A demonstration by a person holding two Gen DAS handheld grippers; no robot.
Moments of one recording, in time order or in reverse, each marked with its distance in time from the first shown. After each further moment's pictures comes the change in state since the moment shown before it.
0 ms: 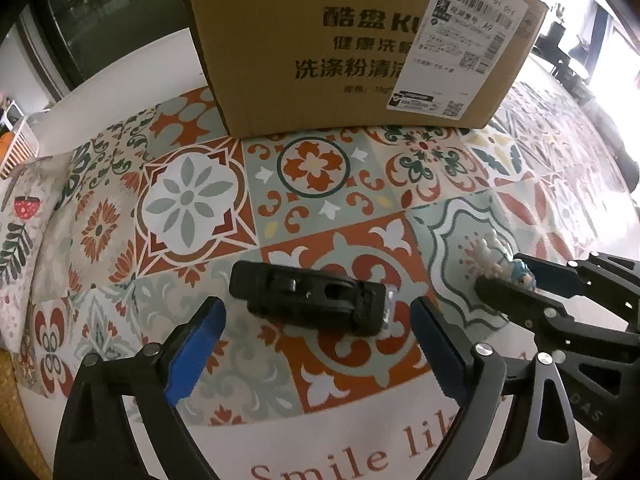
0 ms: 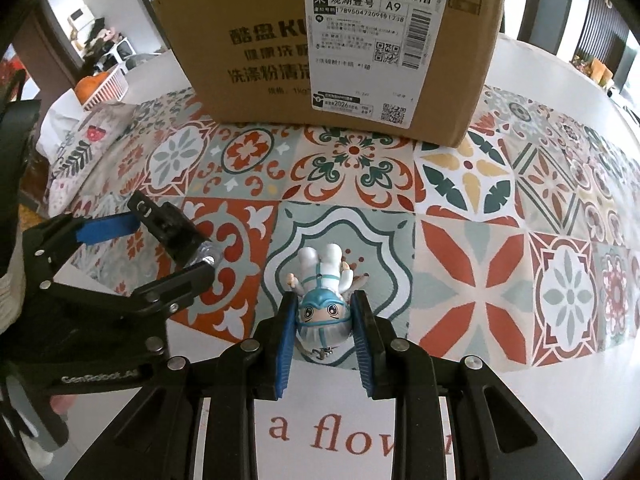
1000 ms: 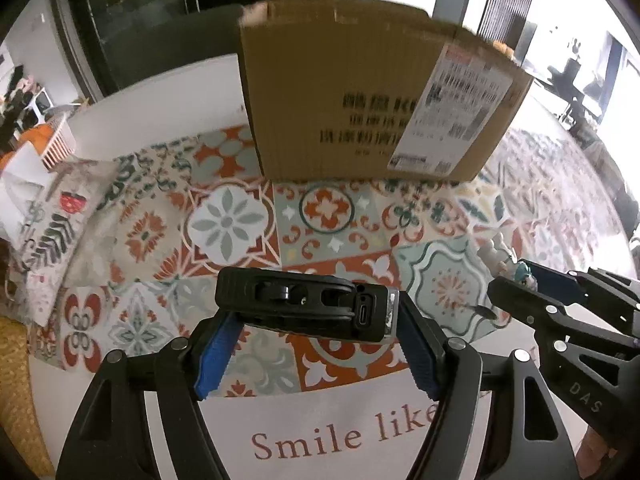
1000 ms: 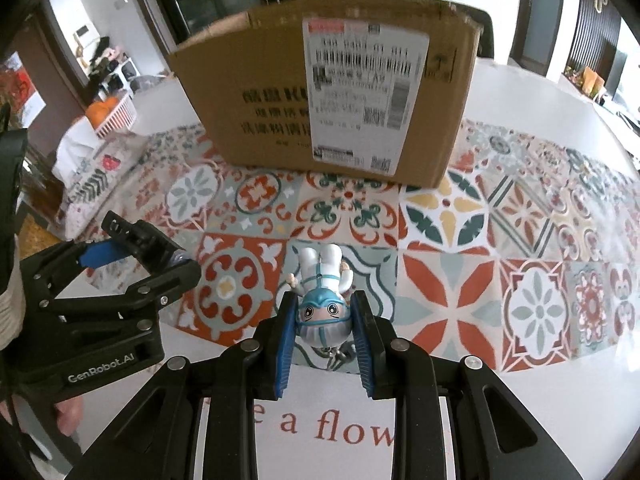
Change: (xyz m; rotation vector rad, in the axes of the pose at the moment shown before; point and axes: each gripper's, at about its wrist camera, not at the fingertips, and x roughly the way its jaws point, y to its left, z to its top) left arm -0.066 -0.005 0.001 -0.098 -0.114 0.039; right arm -0.047 0.000 0.010 0.009 -0.096 0.002
